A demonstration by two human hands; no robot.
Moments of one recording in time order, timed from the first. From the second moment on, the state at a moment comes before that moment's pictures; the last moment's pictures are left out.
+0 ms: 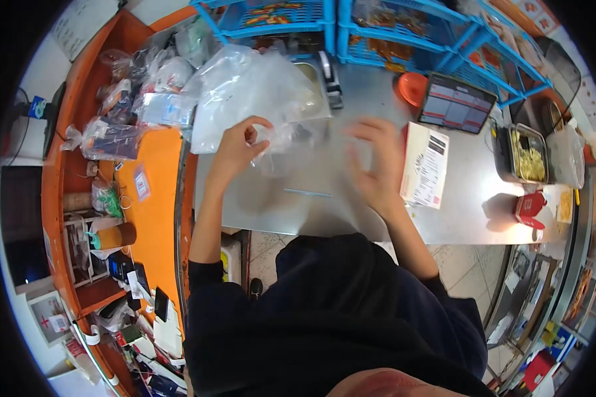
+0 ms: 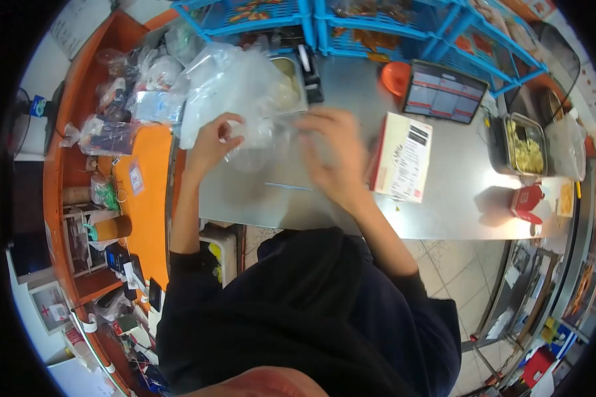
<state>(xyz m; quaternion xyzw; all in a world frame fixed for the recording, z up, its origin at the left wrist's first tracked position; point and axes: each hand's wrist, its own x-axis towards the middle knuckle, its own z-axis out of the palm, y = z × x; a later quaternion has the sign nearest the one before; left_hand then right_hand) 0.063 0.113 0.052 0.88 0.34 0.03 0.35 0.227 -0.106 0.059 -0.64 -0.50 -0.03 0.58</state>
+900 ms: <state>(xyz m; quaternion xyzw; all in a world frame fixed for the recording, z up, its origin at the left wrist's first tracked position) 0.020 0.374 0.181 0.75 0.19 0.44 0.46 0.216 0.273 0.115 -0.45 -0.54 0.26 0.66</state>
